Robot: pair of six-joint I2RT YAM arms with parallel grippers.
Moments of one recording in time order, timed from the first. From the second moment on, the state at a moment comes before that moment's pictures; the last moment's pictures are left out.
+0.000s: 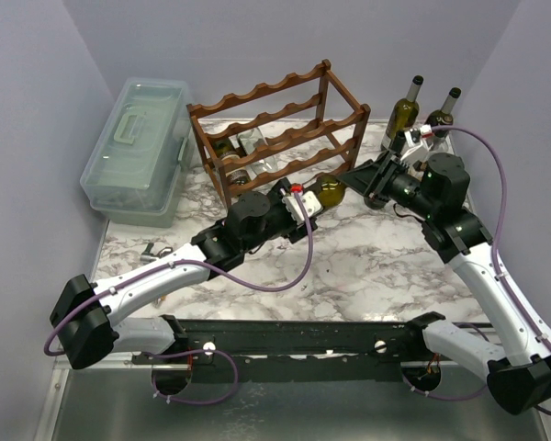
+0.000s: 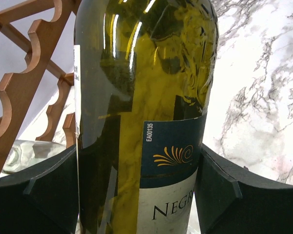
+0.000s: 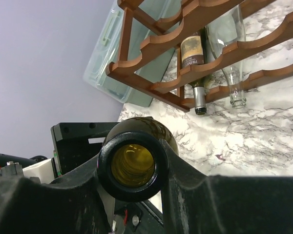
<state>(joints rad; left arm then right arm) -0.92 1.23 0.91 0.14 -0.03 0.37 0.35 0.99 1.05 -0.21 -0.40 0.78</state>
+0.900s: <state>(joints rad) -0.91 1.14 0.68 -0.03 0.16 0.99 0.41 1.13 1.27 -0.85 -0.47 0.26</state>
